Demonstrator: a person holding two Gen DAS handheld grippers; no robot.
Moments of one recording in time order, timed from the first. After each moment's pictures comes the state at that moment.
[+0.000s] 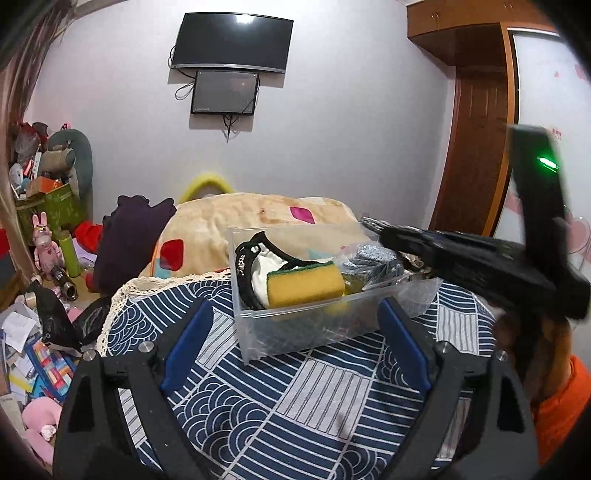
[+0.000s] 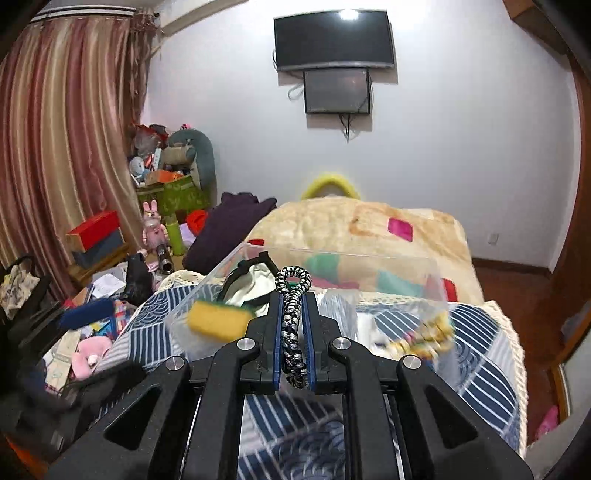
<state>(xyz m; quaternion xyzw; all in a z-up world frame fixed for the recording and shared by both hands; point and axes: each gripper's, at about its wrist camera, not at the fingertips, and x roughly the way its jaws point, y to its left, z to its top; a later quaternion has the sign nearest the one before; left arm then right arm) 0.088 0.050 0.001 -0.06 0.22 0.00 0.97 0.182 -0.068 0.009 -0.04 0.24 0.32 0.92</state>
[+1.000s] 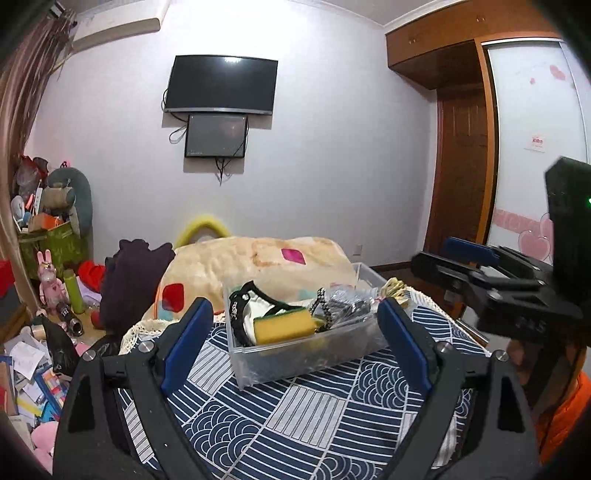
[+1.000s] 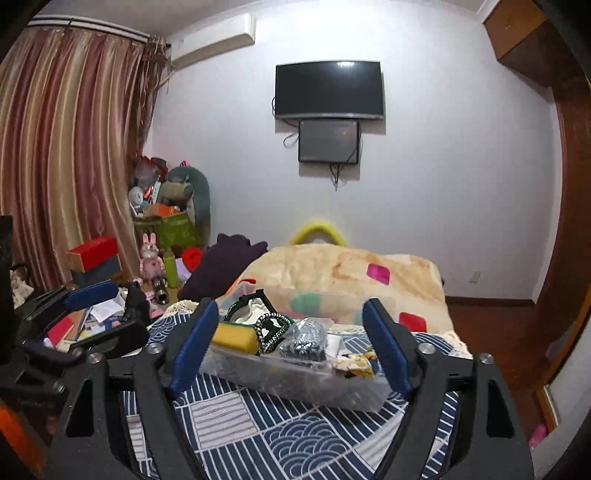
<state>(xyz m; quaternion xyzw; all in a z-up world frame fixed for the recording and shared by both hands) 0.047 0.031 0.046 -0.04 0.14 -0.01 0.99 0.100 -0.133 0.051 -0.04 0.13 0.30 0.94</state>
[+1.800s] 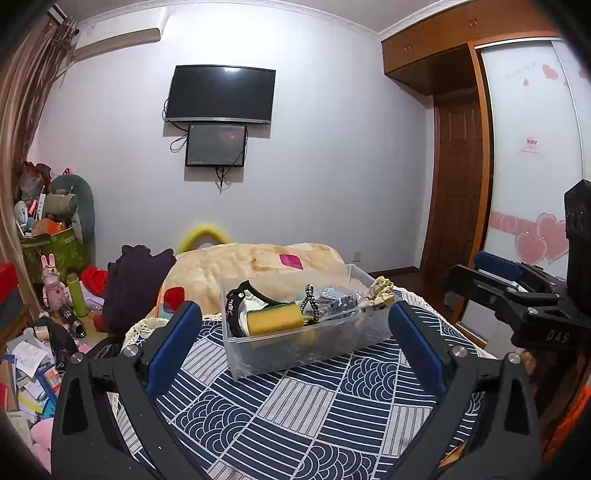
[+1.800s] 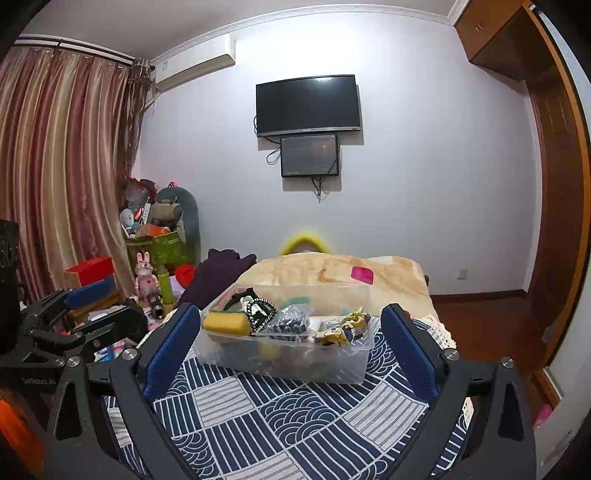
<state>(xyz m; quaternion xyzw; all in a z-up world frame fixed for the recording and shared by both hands) 0.021 0.019 0.041 -0.03 0.12 -0.01 0.99 0.069 -0.161 0.038 0.00 0.11 0.27 0.96</state>
